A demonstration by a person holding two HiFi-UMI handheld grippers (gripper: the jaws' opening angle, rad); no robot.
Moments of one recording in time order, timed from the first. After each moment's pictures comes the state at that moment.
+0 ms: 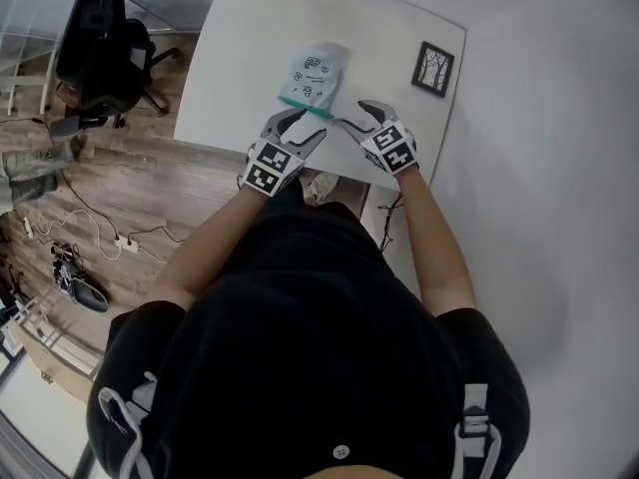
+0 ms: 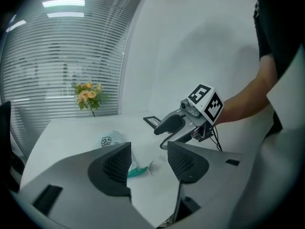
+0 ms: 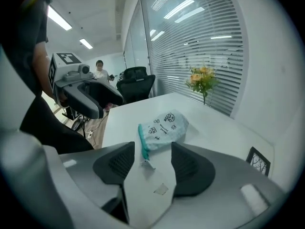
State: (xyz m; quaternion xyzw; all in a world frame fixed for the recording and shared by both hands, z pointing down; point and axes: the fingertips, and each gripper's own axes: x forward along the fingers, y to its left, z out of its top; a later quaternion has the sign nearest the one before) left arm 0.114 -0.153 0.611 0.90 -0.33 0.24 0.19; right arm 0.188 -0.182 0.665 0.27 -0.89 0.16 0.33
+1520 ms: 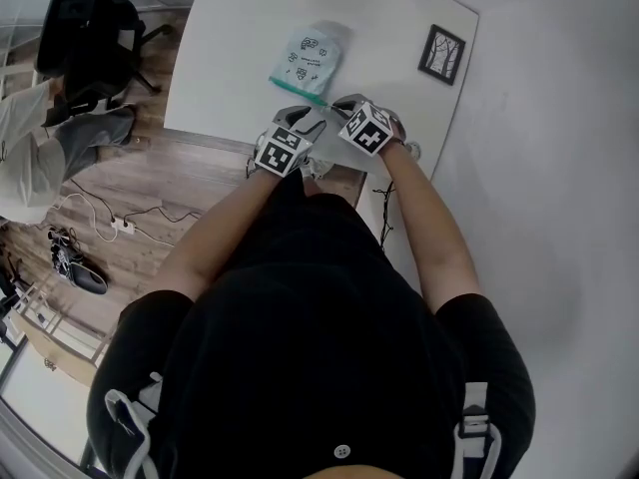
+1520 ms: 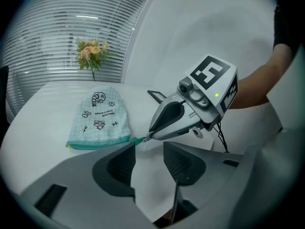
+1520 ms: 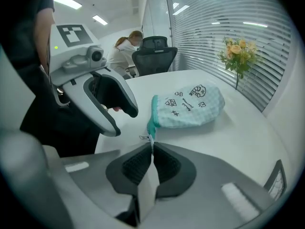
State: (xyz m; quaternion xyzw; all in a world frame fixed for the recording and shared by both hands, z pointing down) left arm 0.124 -0.137 0.722 0.85 -0.31 0.32 0.30; right arm 0.149 -0.157 0.751 0.14 -0.87 0.15 0.45
